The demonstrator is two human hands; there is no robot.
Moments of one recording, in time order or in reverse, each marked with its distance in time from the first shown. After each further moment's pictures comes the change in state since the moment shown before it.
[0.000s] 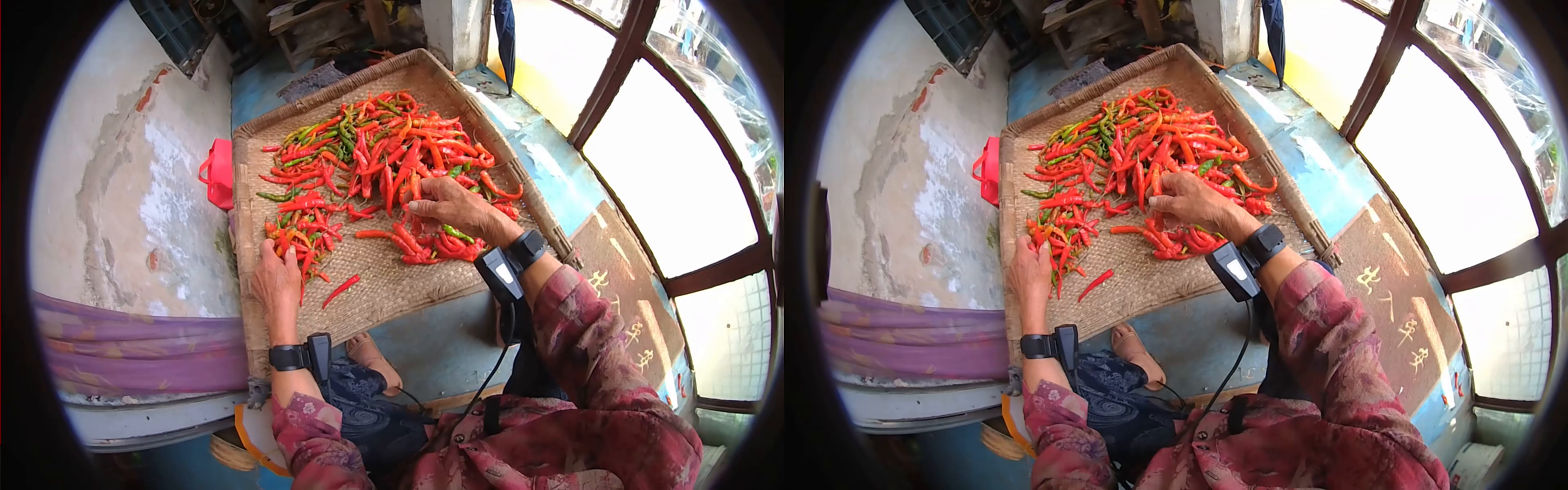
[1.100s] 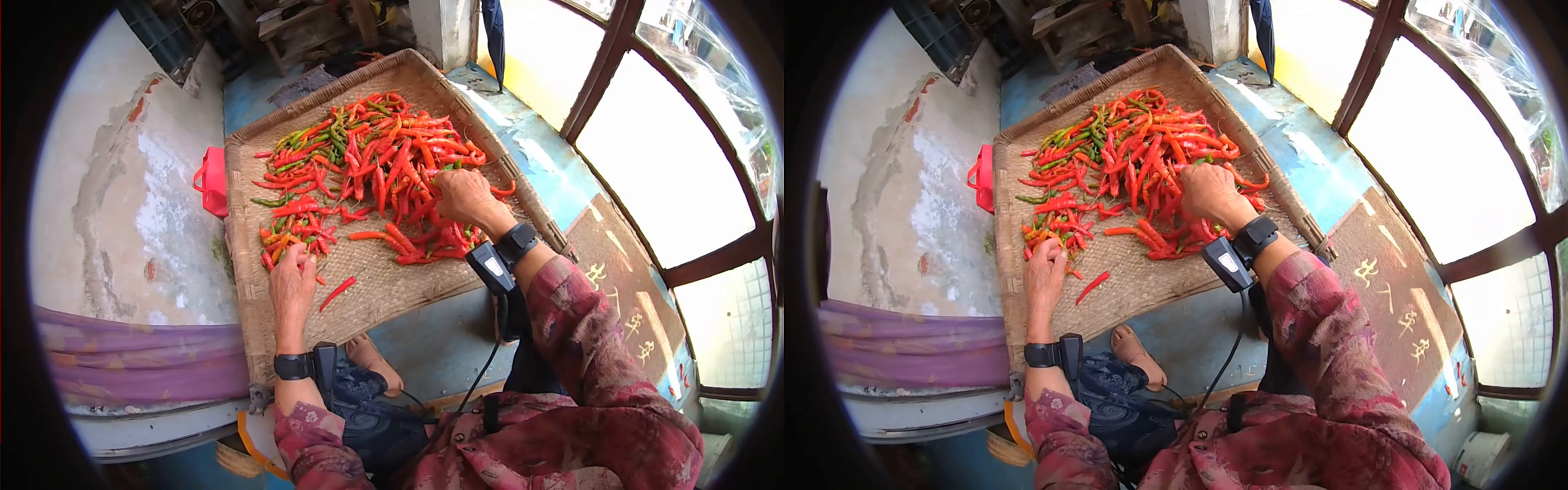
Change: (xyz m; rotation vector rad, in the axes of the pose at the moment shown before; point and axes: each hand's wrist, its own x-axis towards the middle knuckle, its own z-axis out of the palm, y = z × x) left_hand -0.011 0.016 0.003 -0.310 -0.239 0.077; right_hand 0.005 0.022 -0.022 -1.135 0.383 0.136
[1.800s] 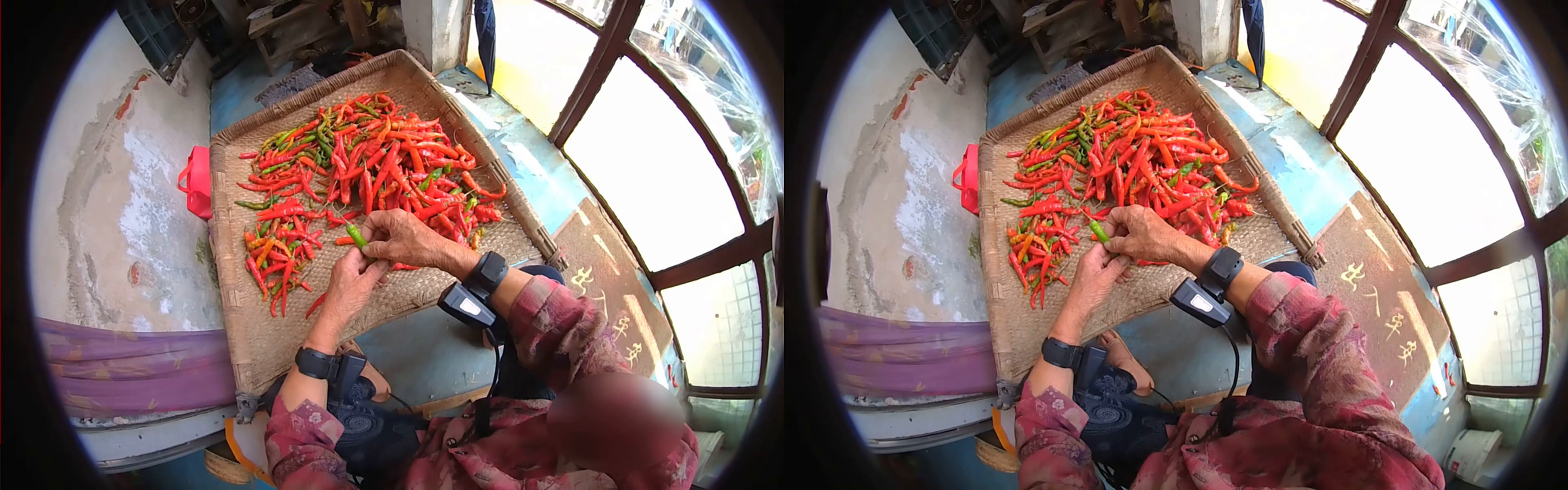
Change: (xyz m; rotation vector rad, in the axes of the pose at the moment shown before) left_hand -0.008 0.067 0.059 -0.866 -0.554 -0.014; right_hand -0.022 -0.066 0.015 1.083 -0.353 -0.211
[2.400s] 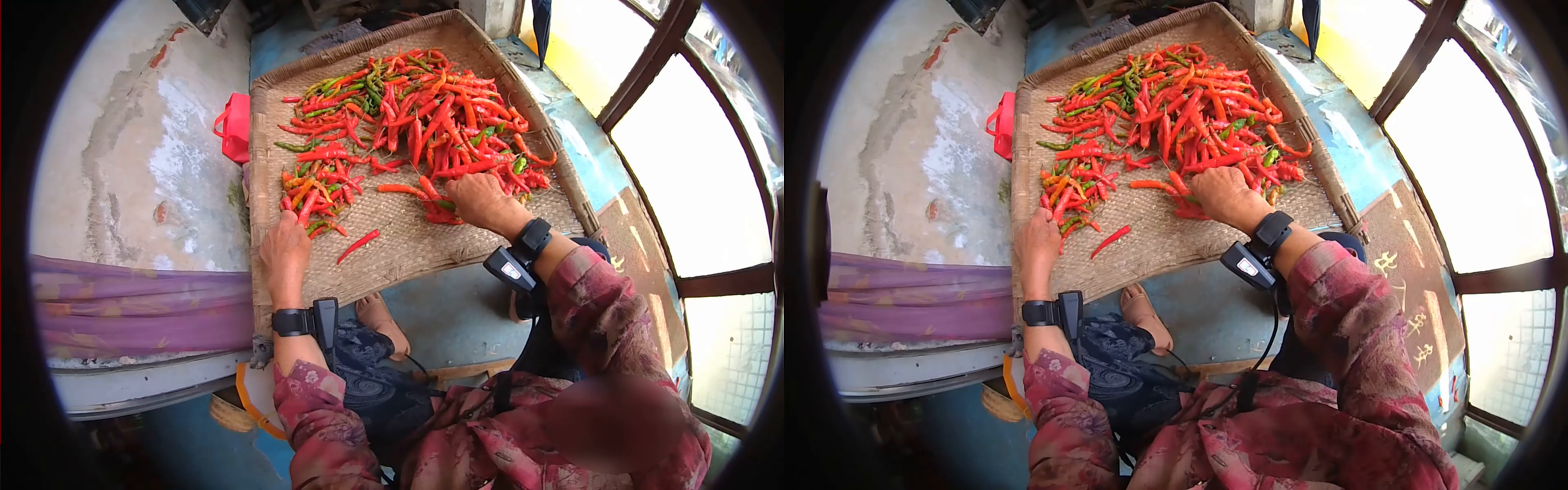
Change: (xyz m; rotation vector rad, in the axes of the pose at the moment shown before) left_hand -0.058 -0.010 -0.113 1.232 0.577 -0.296; right_hand -0.013 0.035 -0.012 -1.271 -0.043 0.098
